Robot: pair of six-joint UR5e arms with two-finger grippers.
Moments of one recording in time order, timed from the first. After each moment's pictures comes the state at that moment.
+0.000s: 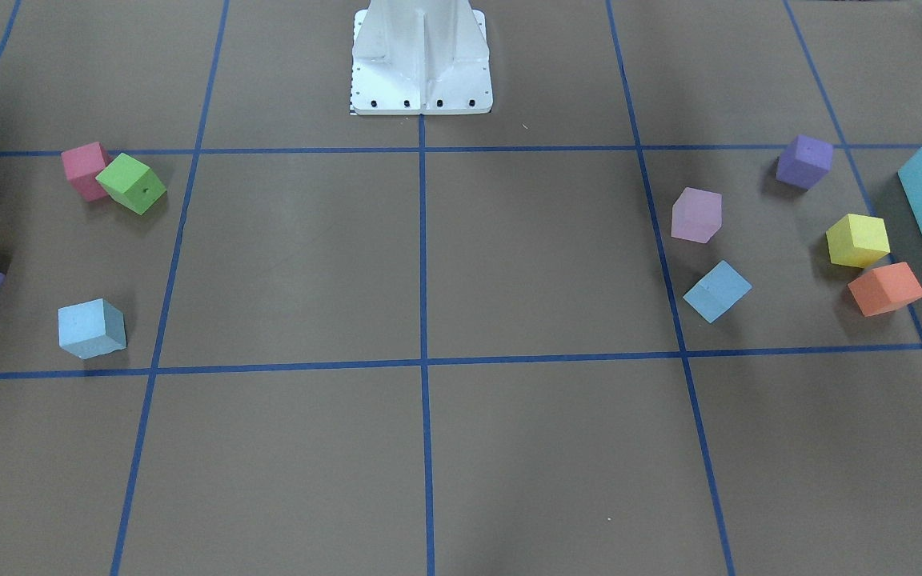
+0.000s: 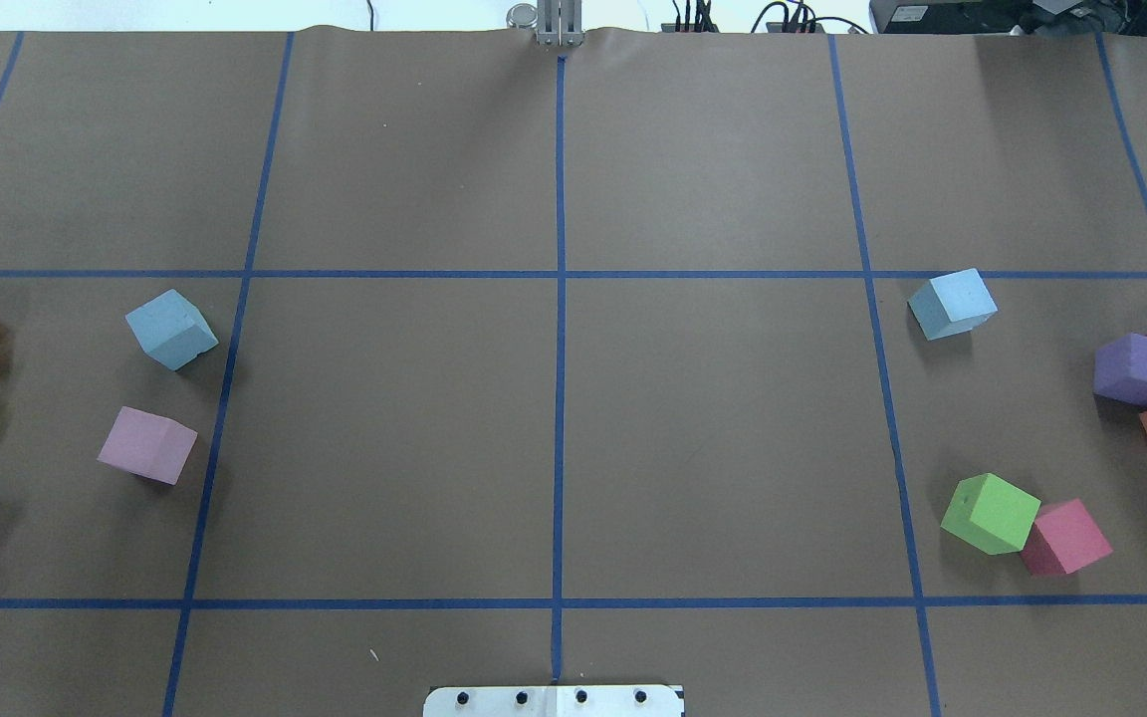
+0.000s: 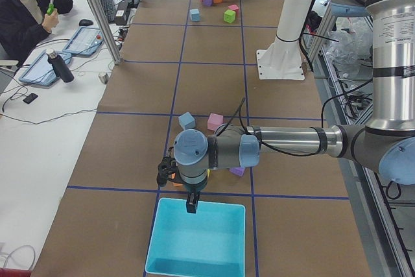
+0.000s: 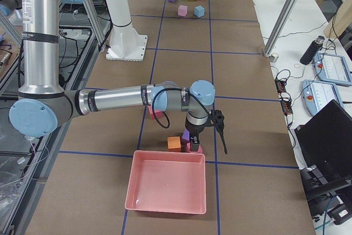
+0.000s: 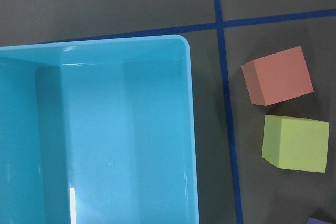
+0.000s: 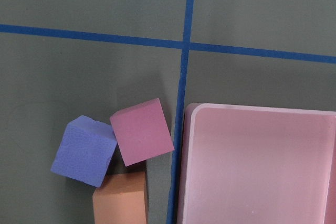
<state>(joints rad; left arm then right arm) -1.66 -1.45 -1.71 -1.49 -2.34 0.22 1.49 -1.63 1.79 -1.71 2.26 -0.02</state>
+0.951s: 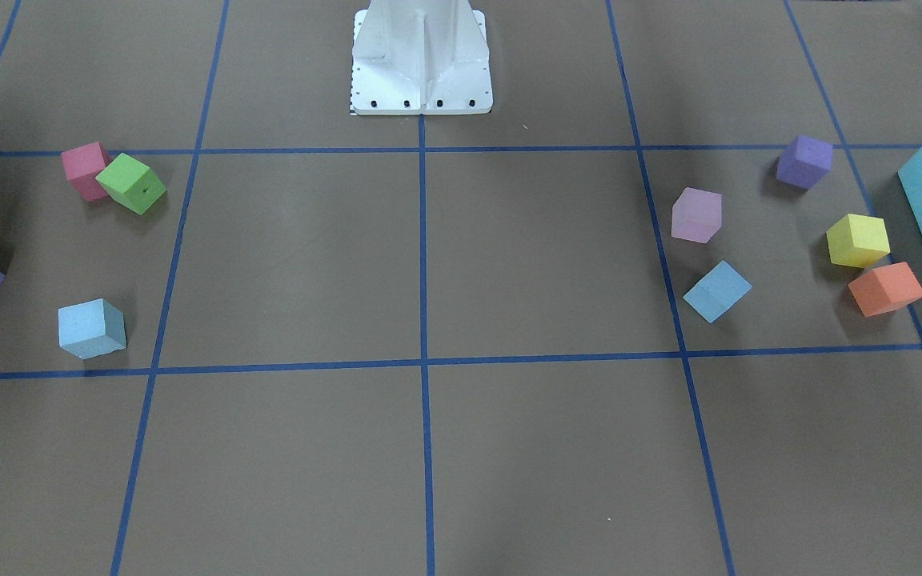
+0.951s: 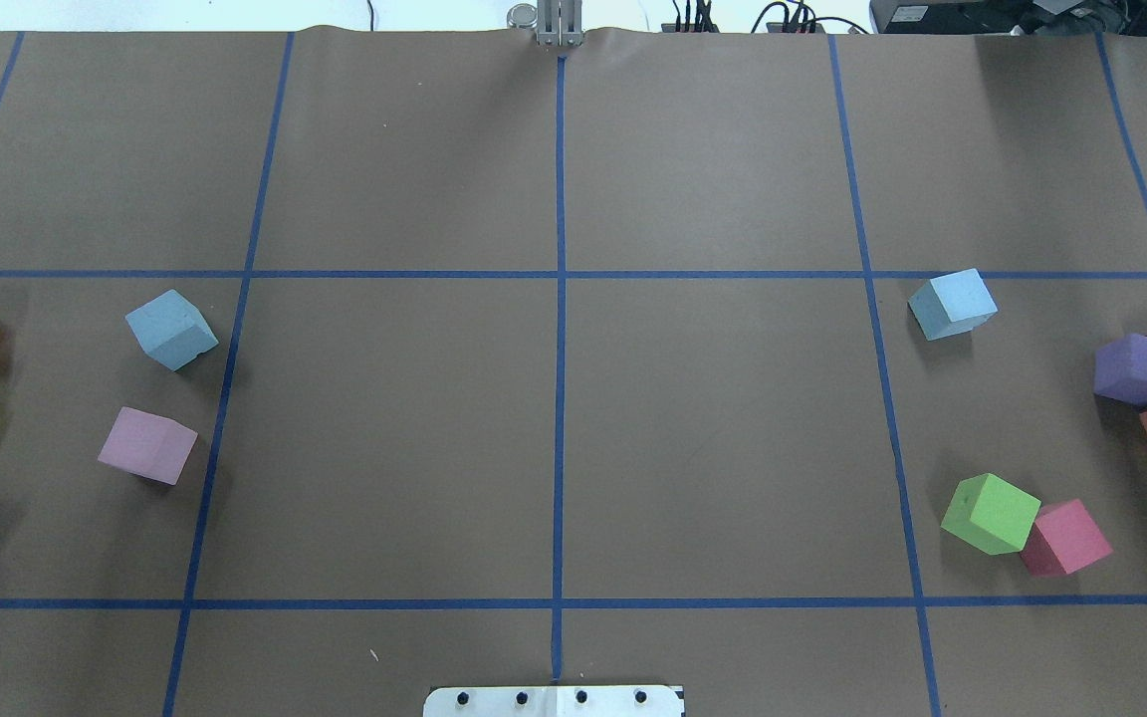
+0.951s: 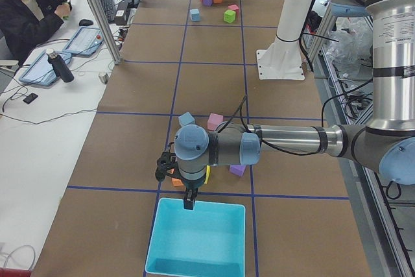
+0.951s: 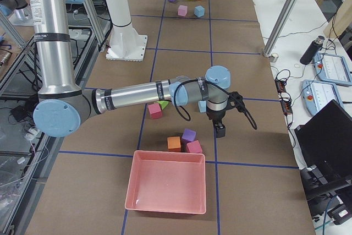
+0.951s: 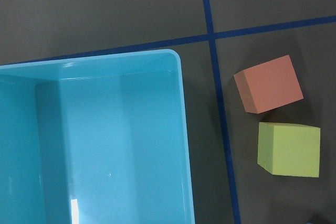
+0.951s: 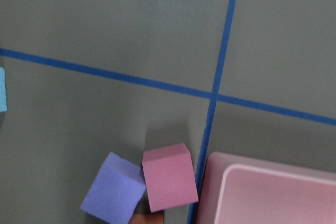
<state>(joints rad) -1.66 -1.45 -1.72 -1.52 -2.34 0.22 1.45 -1.48 1.66 -1.44 2.25 -0.02</state>
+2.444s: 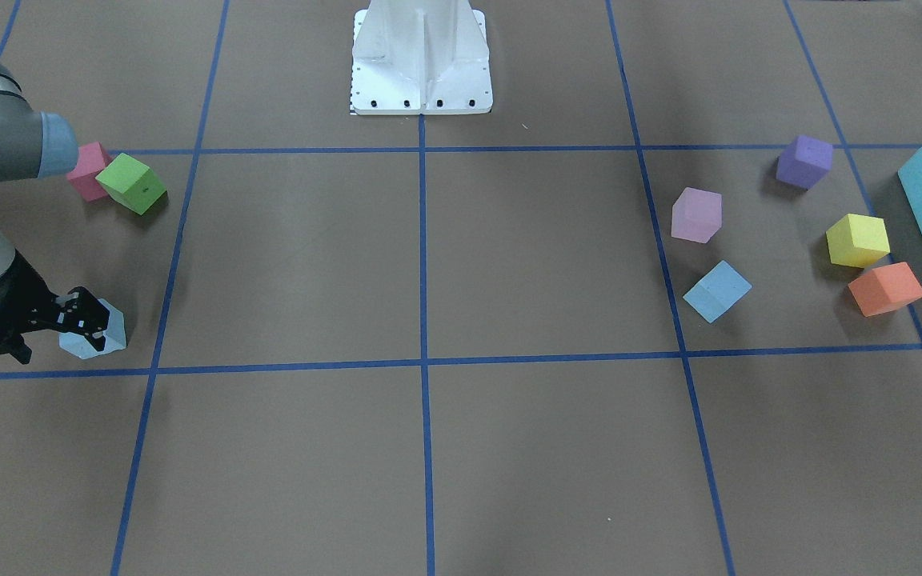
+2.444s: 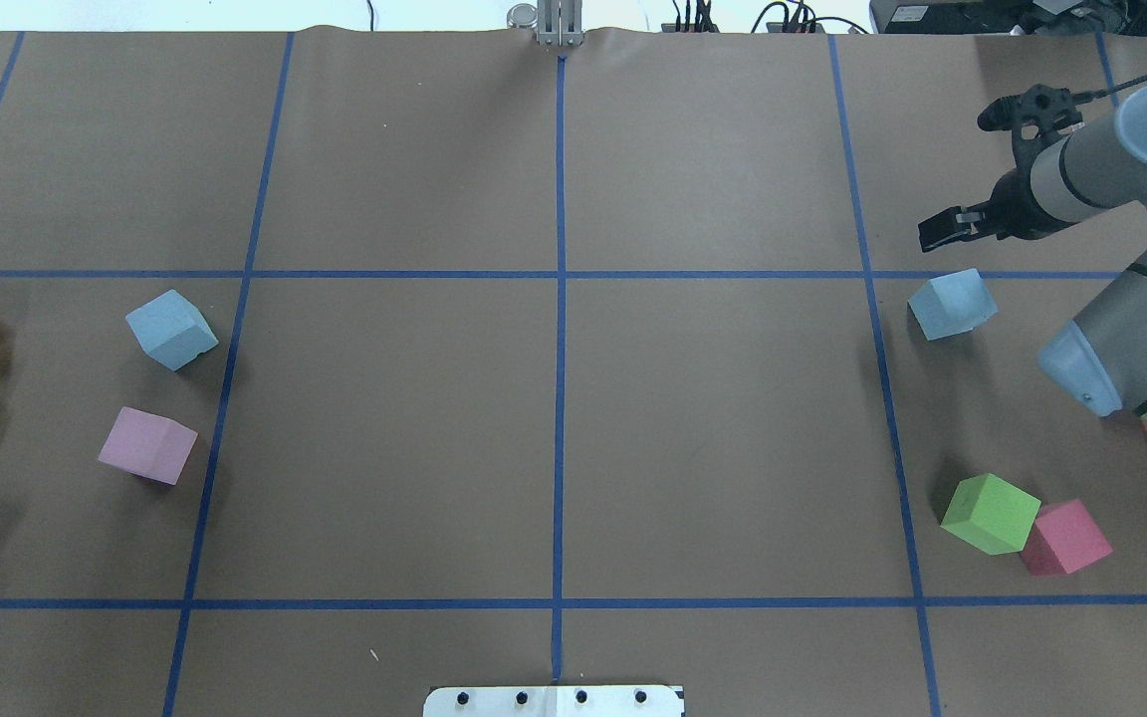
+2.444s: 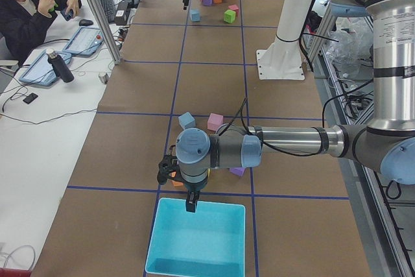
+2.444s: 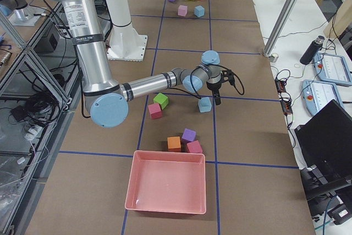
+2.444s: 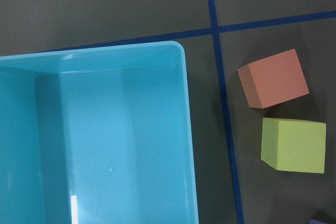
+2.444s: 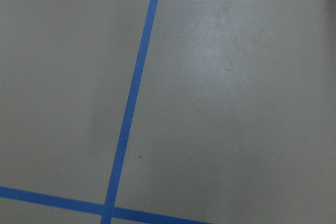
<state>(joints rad) -1.66 -1.43 -1.71 -1.52 -2.34 0.22 0.97 -1.36 1.59 -1.10 2.01 0.68</state>
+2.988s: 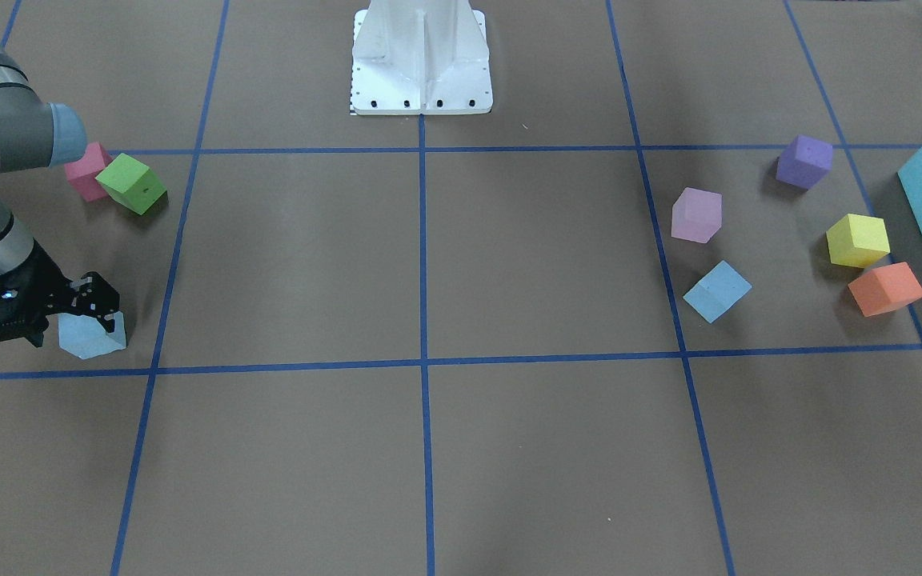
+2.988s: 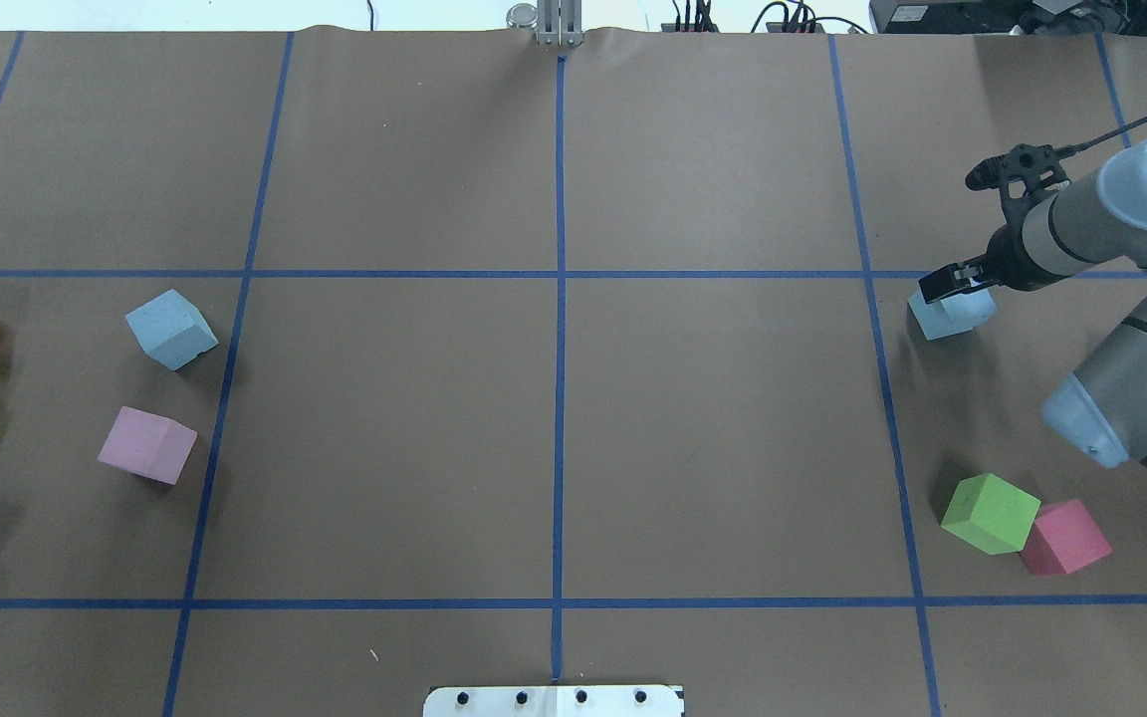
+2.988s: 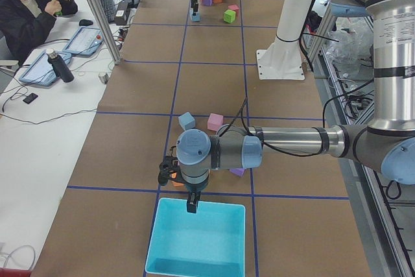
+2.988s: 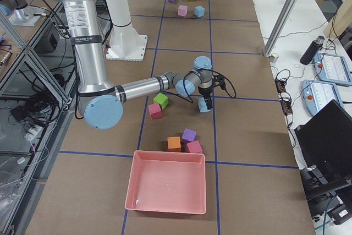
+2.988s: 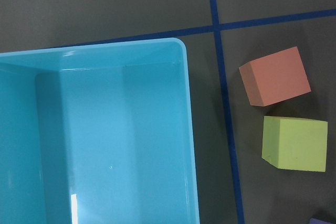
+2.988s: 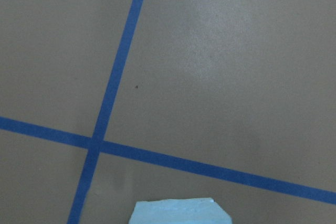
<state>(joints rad) -1.66 -1.43 -1.71 -1.52 -2.34 0.22 0.91 -1.42 1.61 -1.10 1.99 0.64</state>
